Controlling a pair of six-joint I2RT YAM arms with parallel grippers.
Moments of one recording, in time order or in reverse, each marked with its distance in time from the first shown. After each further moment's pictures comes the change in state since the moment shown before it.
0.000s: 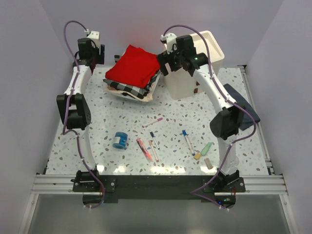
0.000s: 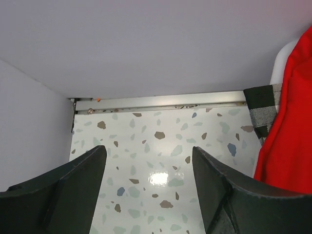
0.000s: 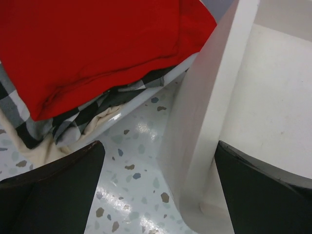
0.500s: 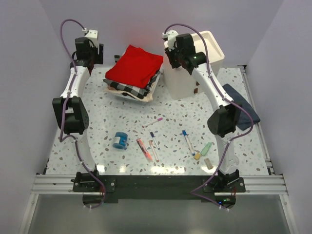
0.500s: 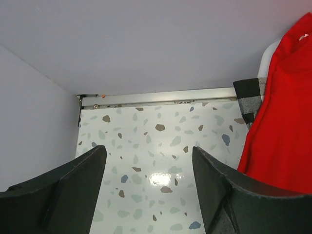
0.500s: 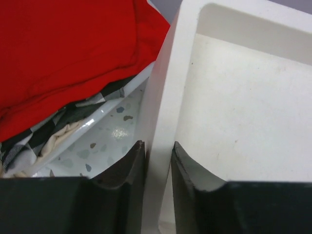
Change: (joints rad) left arm -0.002 -0.125 -0.104 0.003 0.002 -0.003; right arm -0.003 0.093 0.093 0.025 0.132 -0.046
